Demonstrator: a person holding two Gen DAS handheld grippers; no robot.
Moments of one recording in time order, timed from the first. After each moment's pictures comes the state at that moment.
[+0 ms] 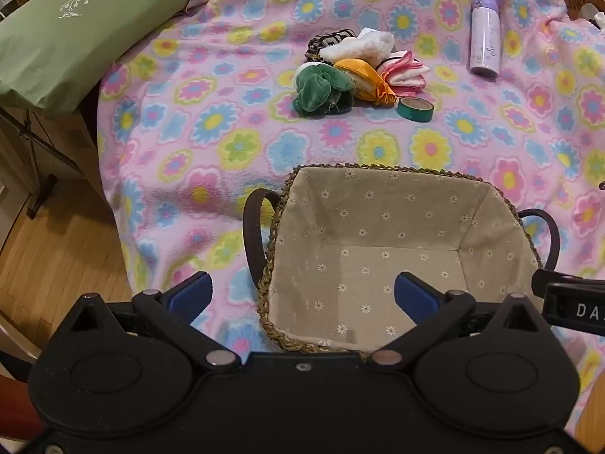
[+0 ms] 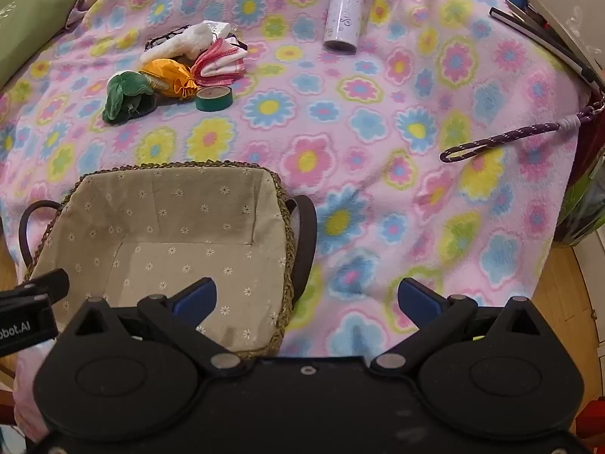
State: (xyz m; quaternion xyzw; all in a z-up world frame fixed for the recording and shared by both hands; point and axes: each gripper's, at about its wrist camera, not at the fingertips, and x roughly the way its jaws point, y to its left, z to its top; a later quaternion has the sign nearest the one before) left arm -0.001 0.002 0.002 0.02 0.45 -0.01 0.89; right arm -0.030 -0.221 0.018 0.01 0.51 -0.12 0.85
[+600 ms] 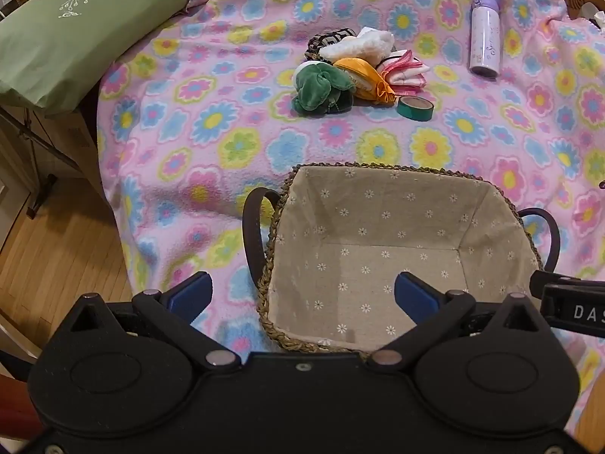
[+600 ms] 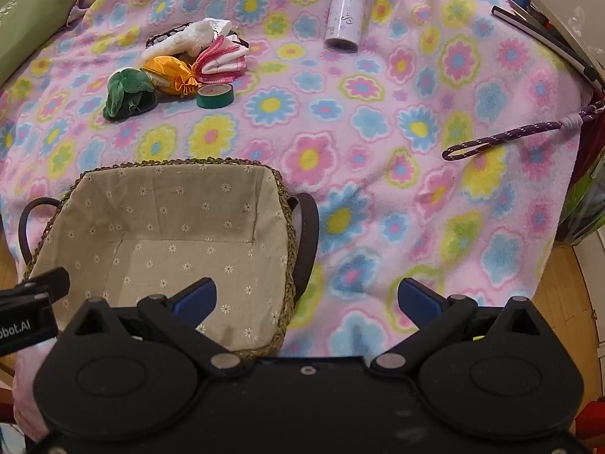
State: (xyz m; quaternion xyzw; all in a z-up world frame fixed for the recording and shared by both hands) left arm 0.000 0.000 -0.002 0.02 0.46 -0.01 0.89; right arm -0.029 -0.221 0.017 0.01 0.52 -0.11 0.85
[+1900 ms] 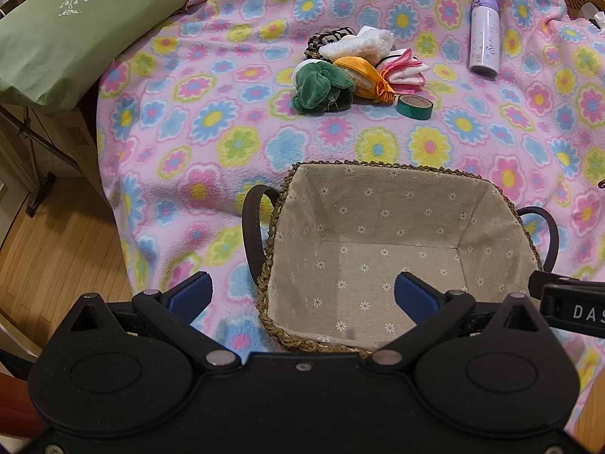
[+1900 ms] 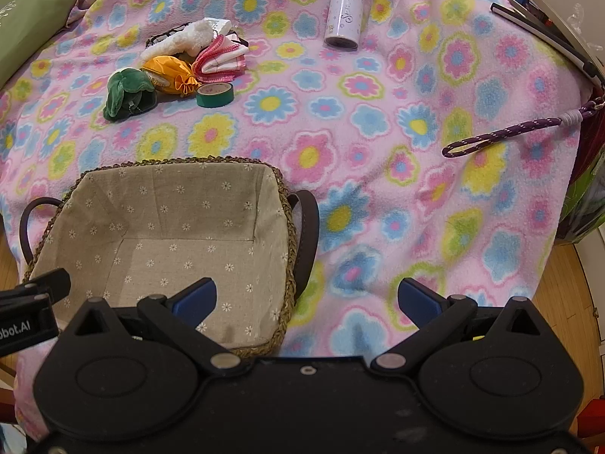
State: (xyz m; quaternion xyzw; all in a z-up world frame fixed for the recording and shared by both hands) left arm -0.002 0.000 -0.002 0.02 0.46 -0.01 0.89; right arm -0.031 -0.221 0.017 0.01 0.52 -0.11 0.85
